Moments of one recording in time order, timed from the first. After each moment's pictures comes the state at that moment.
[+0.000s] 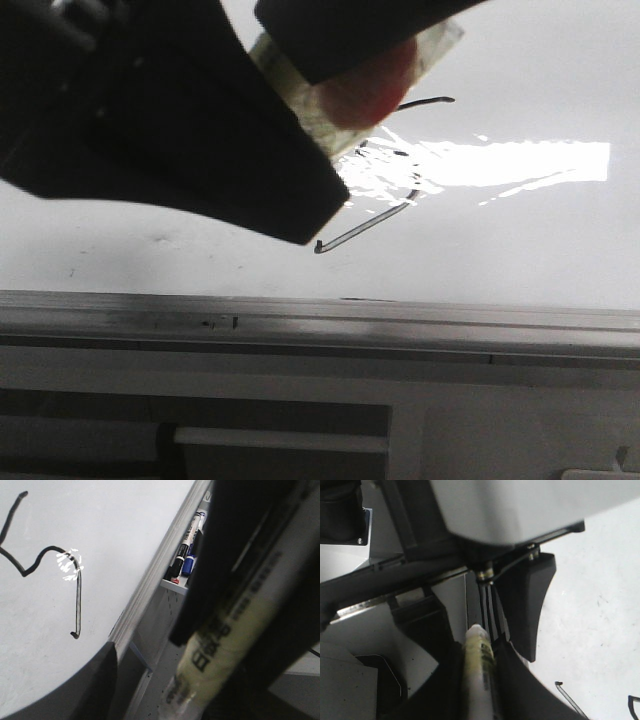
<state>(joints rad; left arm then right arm) -1.03 1.15 -0.81 -0.21 0.45 0.41 0.91 1.03 -0.86 0.40 0.55 -0.83</state>
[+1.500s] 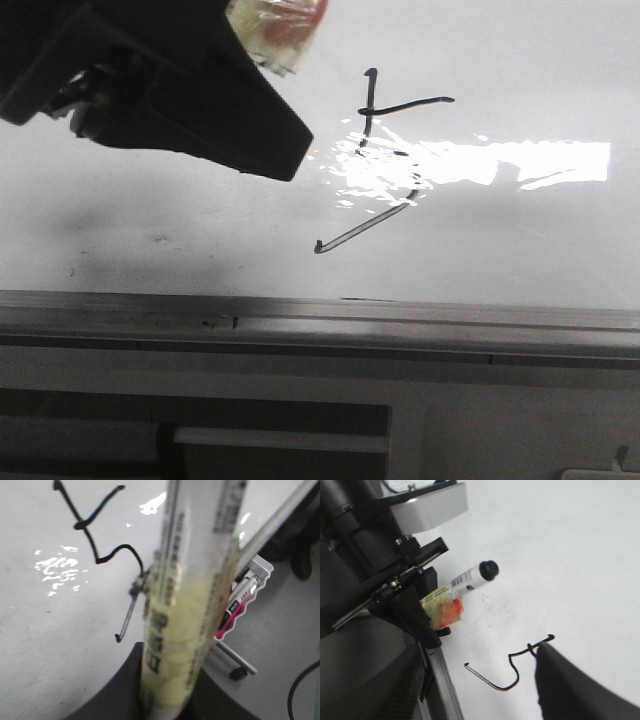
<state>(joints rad) -0.91 1.17 -0.72 -0.51 0.24 0.41 0.62 0.77 -0.87 0.42 0.60 -0.78</state>
